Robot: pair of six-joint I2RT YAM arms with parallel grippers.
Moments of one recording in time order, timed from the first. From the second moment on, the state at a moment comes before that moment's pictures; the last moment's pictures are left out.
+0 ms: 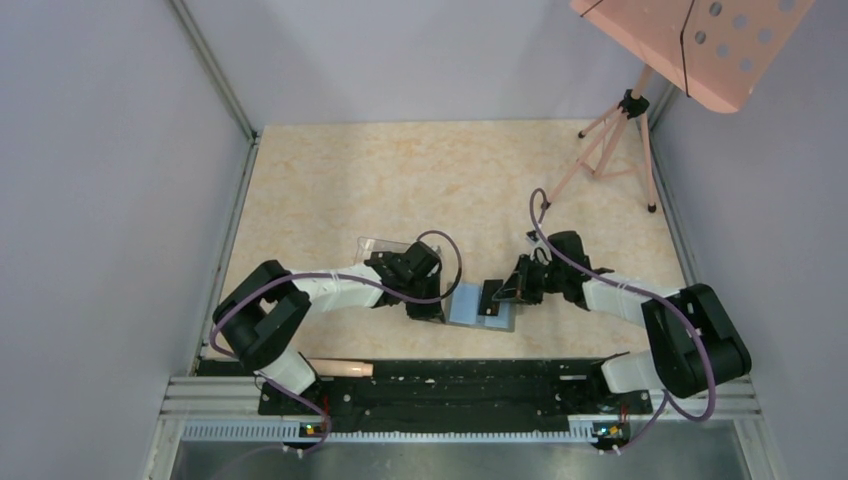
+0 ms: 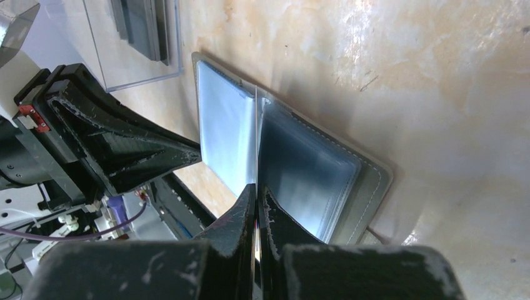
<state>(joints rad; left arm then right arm) -0.85 1.60 0.79 -0.24 0.20 -0.82 0.32 1.35 0.45 0.05 -0.63 0.66</state>
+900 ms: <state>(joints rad) -0.87 1.63 0.82 -0.24 0.21 -0.82 0.30 1.34 0.45 0.07 -0.64 0.68</state>
